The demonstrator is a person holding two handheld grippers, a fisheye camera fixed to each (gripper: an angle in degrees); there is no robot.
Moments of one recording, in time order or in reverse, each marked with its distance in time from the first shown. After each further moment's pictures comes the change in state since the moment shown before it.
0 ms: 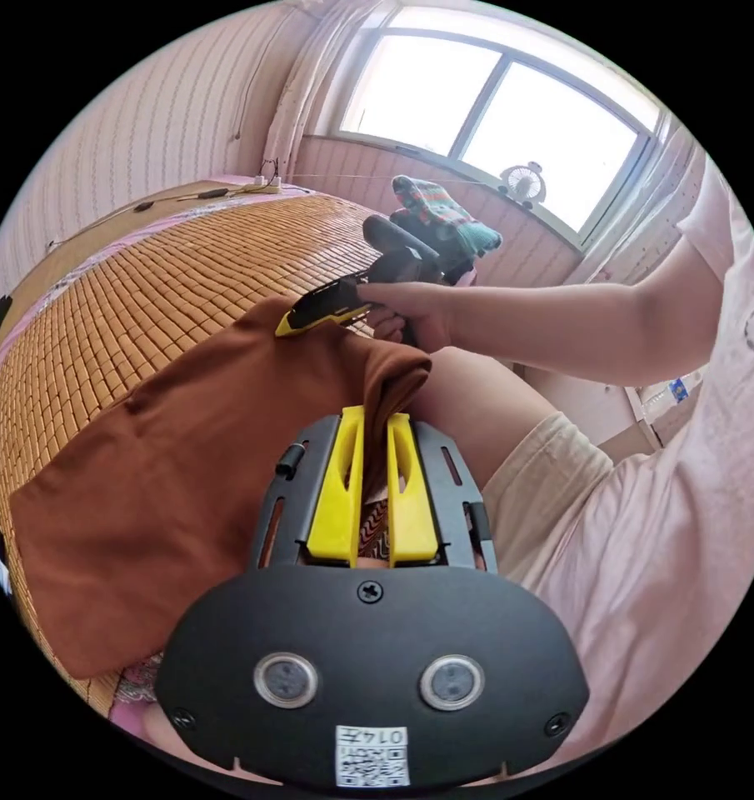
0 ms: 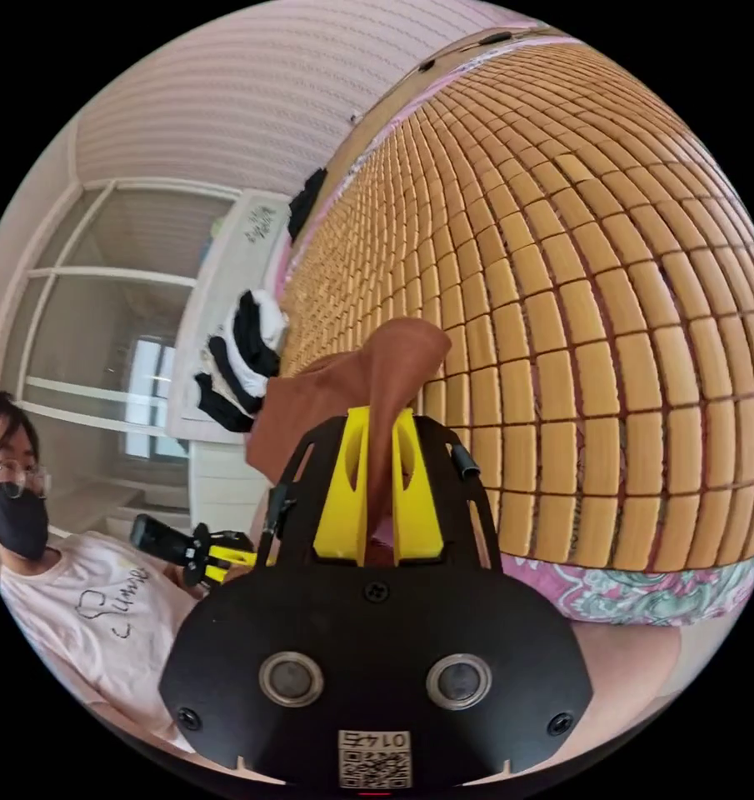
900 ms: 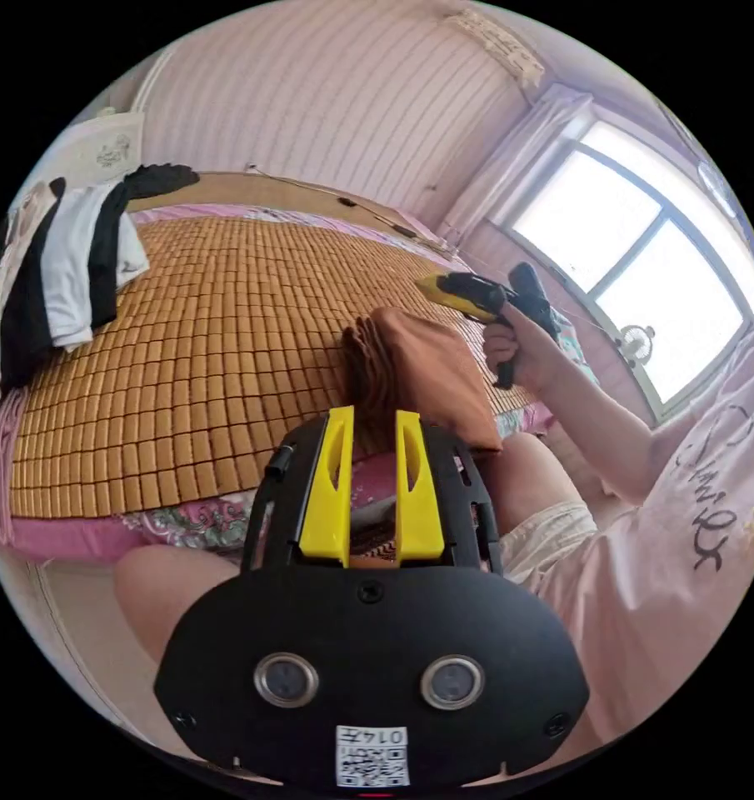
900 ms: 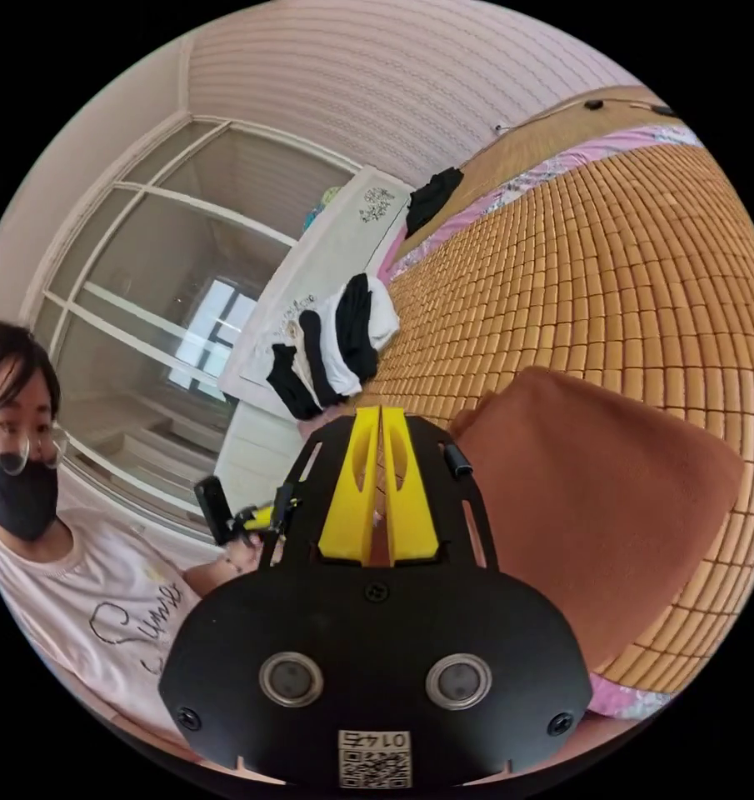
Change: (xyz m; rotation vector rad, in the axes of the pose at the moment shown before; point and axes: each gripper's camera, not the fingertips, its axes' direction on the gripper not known) left arm -0.130 0.108 -0.165 0.225 -0.185 -0.528; right arm -0.163 -0.004 0.105 -0.092 -0.010 -0.369
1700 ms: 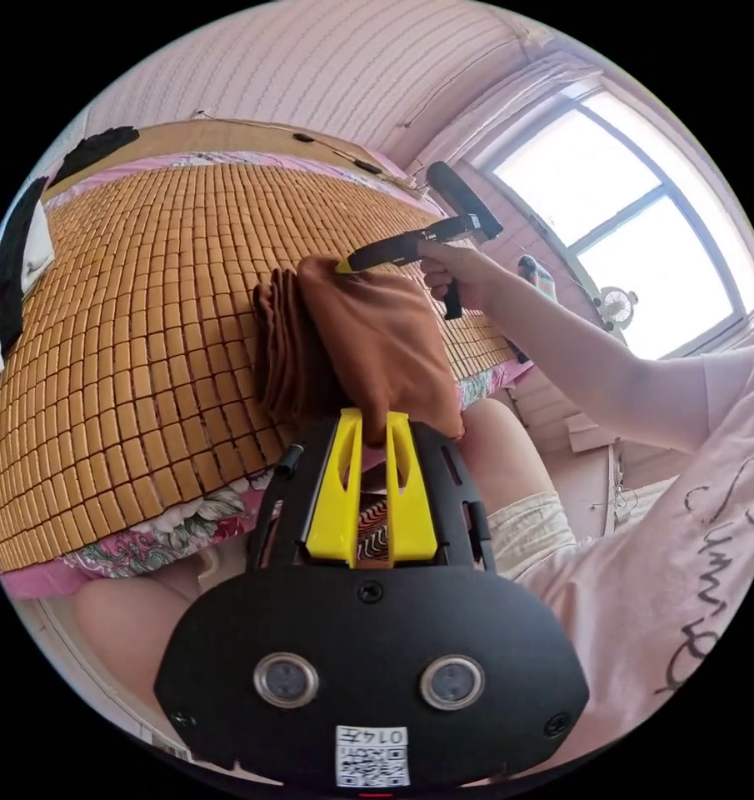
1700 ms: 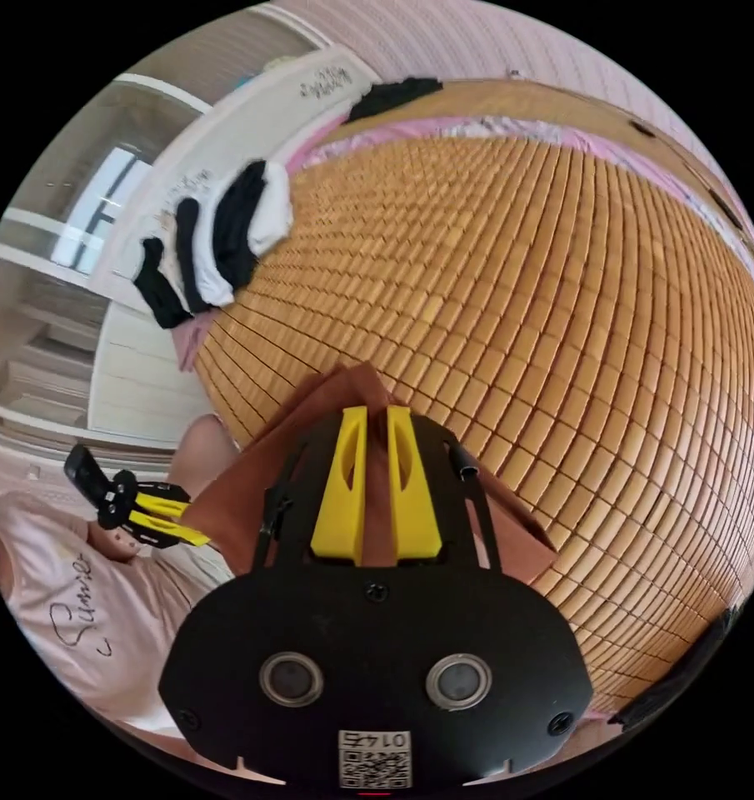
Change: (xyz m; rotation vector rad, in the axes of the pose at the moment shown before) left arm 0.025 -0.040 0.036 -0.220 0.117 0.009; right arm 0.015 -0.077 0.091 -0.300 0.343 -0.139
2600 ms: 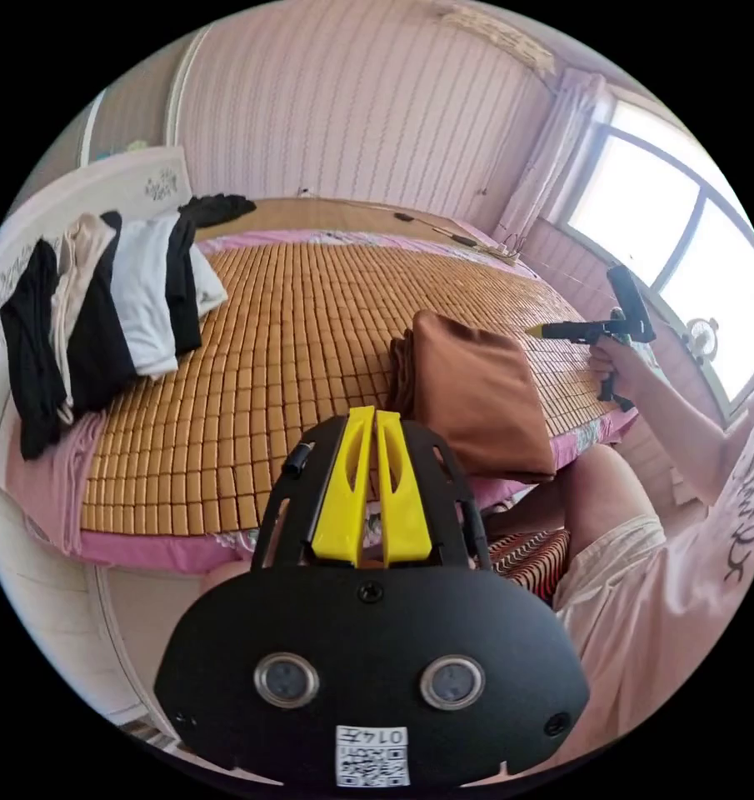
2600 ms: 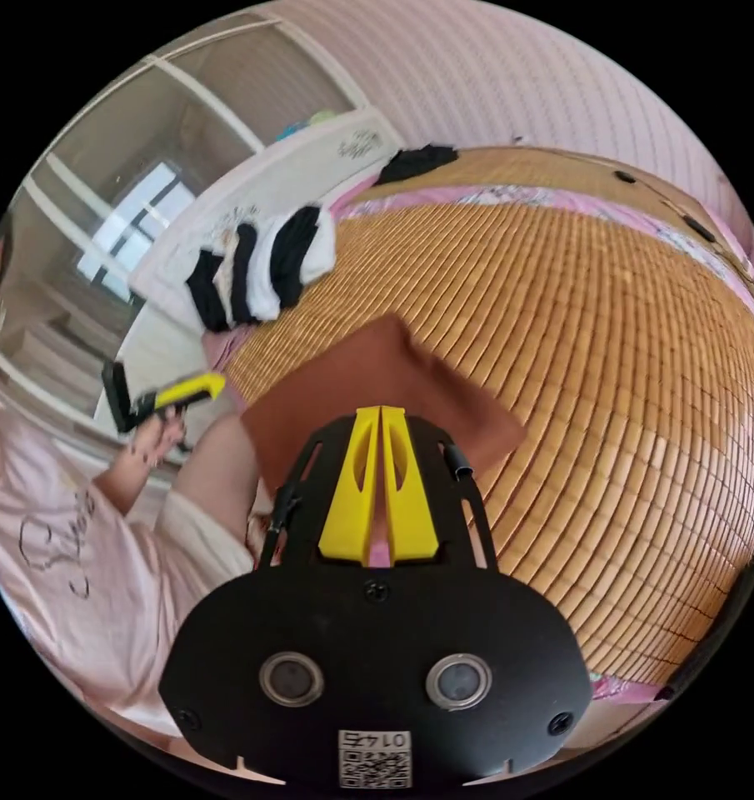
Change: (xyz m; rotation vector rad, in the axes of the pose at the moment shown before) left arm -0.037 0.054 -0.095 0.248 -0.389 -0.069; right arm -0.068 0.083 0.026 0.022 0.011 -0.086
